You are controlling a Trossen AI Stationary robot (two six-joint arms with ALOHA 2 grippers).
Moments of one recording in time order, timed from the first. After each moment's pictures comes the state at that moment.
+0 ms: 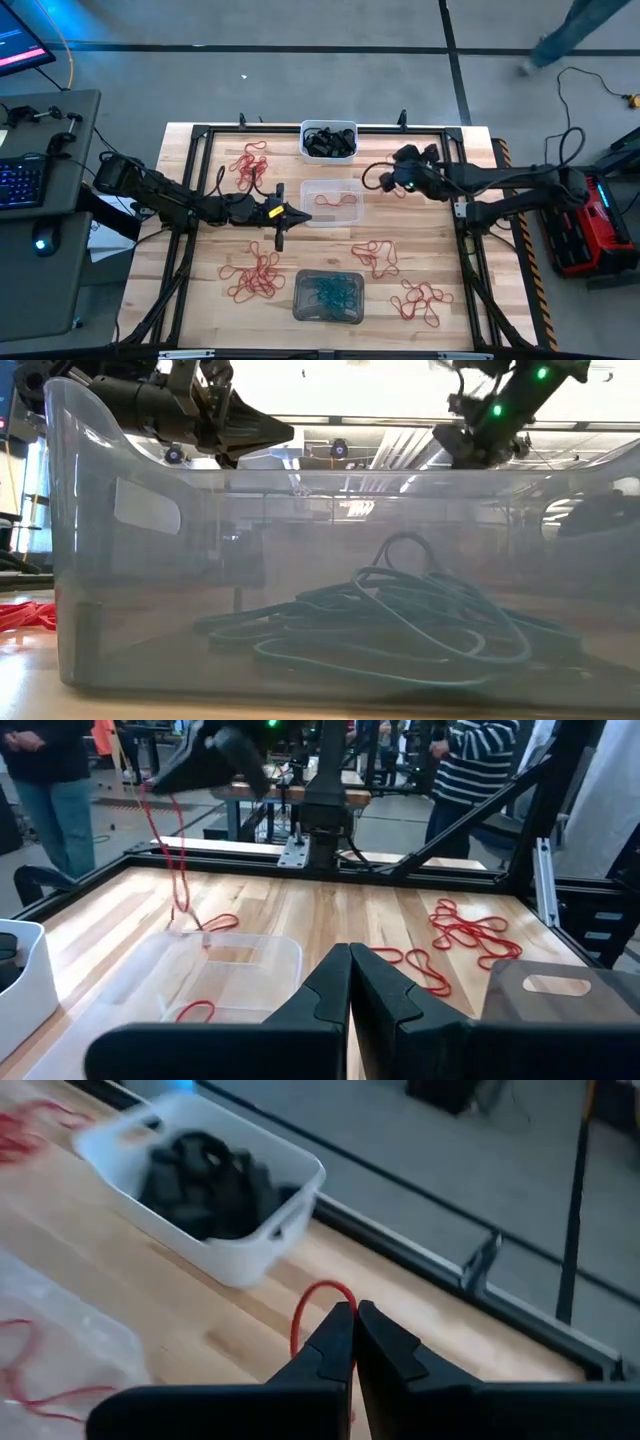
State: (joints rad) left arm -0.13 1.42 0.46 0.86 -0.19 -0.08; right arm -0.12 1.11 0.80 -0.53 0.79 0.50
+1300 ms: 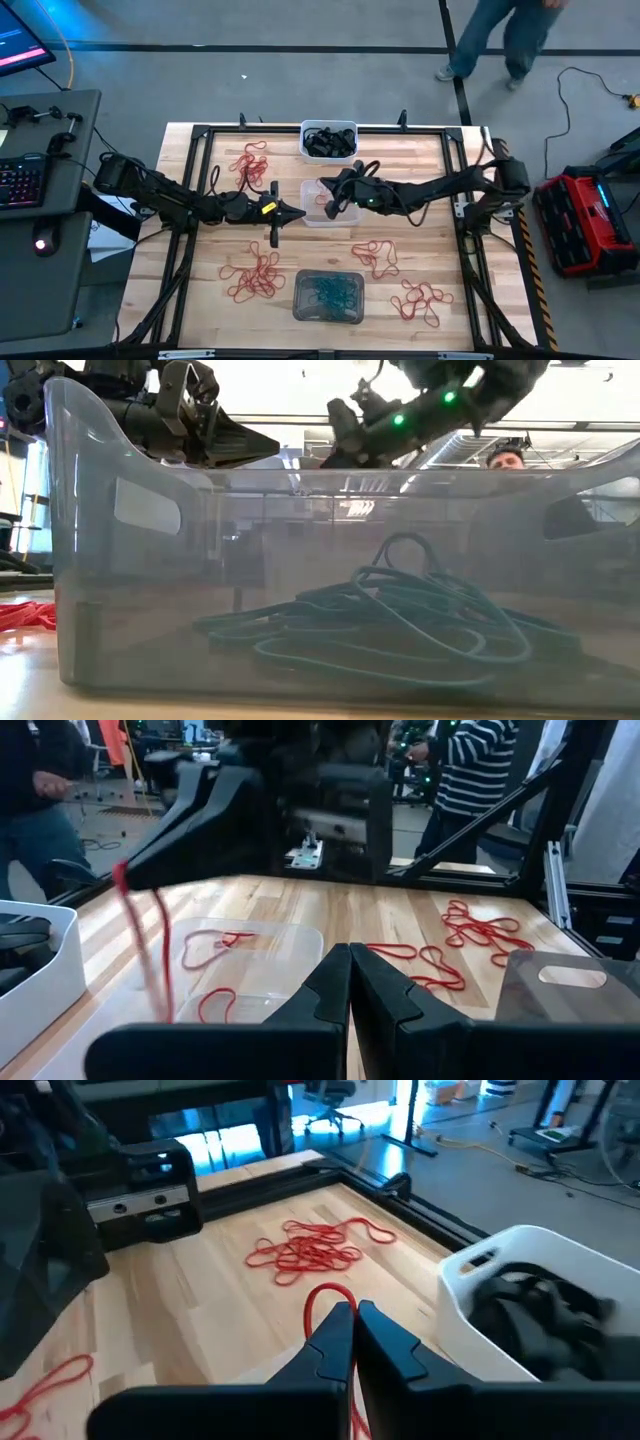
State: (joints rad) left arm -0.10 1.42 0.35 1.00 -0.17 -0.08; right arm -0.01 1.67 0.89 0.47 0.48 0.19
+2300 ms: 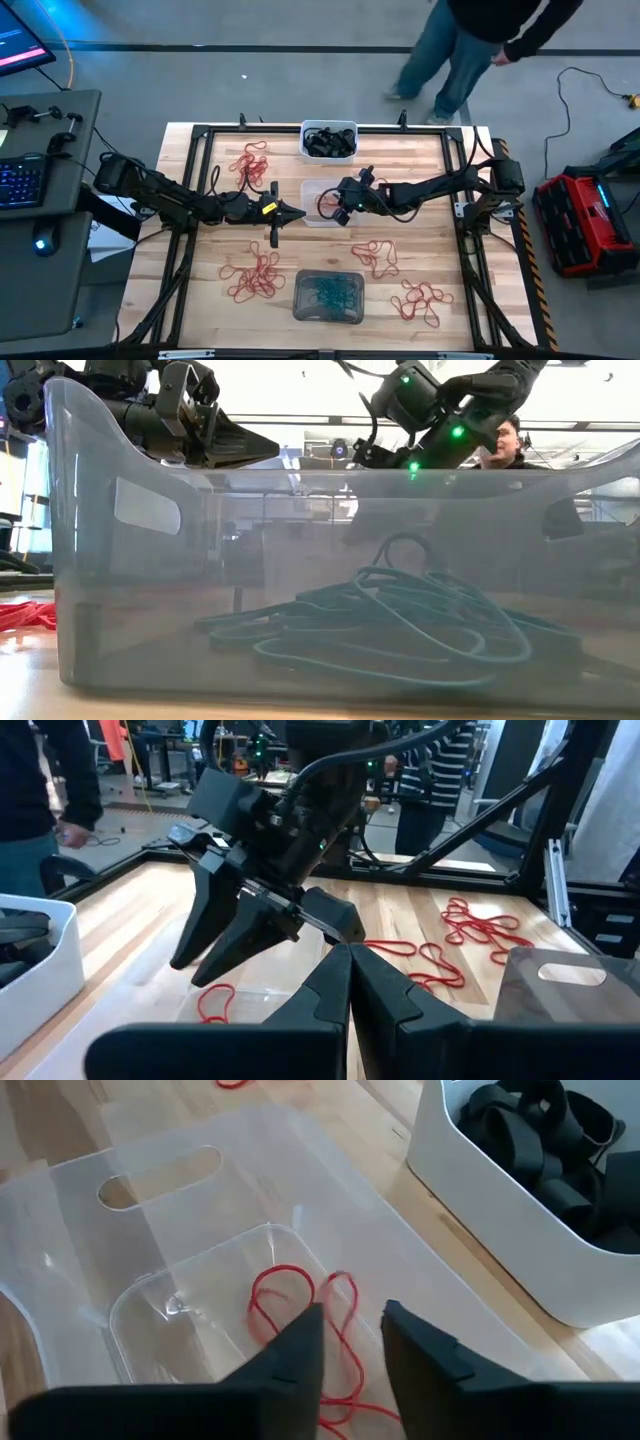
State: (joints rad) left arm -0.10 1.42 0.35 0.99 -0.17 -0.08; right arm -0.03 1.71 0.89 0.09 0.44 0.28
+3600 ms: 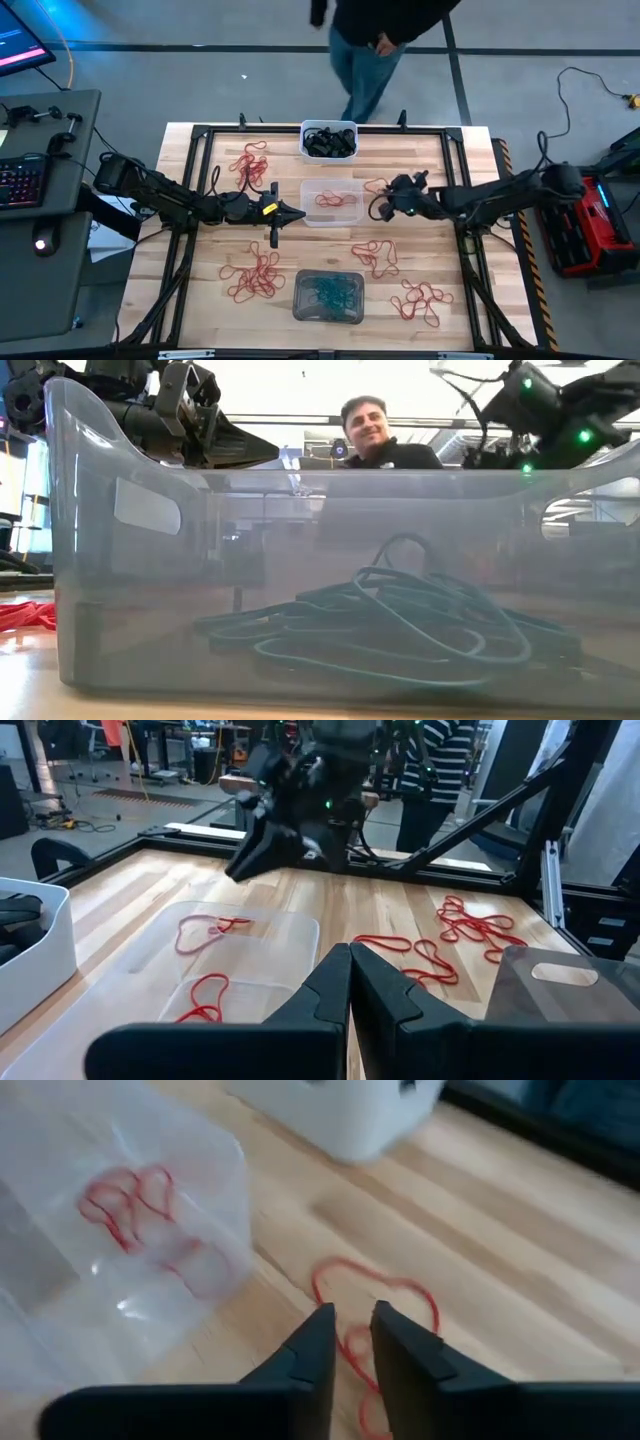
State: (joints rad) left arm -0.10 1.42 0.35 0.98 -0.17 -0.12; right arm -0.01 1.16 0.42 -0.09 0.60 0.57
